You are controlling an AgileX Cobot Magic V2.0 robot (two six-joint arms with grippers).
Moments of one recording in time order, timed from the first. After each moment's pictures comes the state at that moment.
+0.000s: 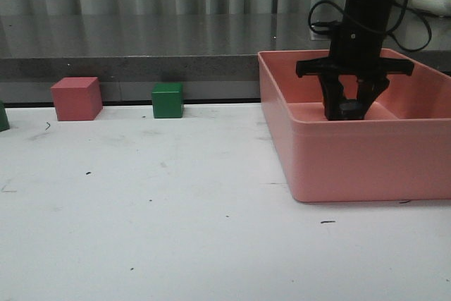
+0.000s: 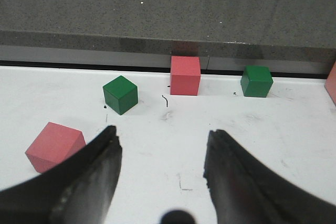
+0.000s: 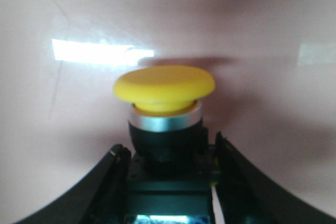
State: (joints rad) left arm -0.03 0.63 -0.78 0.04 0.62 -0.09; right arm 0.17 2.37 -2.18 0.00 1.22 0.19
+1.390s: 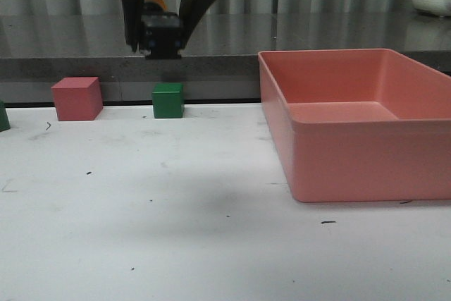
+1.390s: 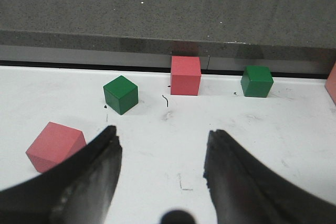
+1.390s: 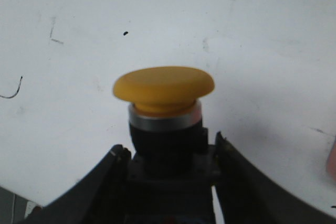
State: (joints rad) left arm -0.03 0.63 -0.78 0.04 0.62 -0.09; right arm 0.76 1.97 -1.94 0.01 1.15 0.52
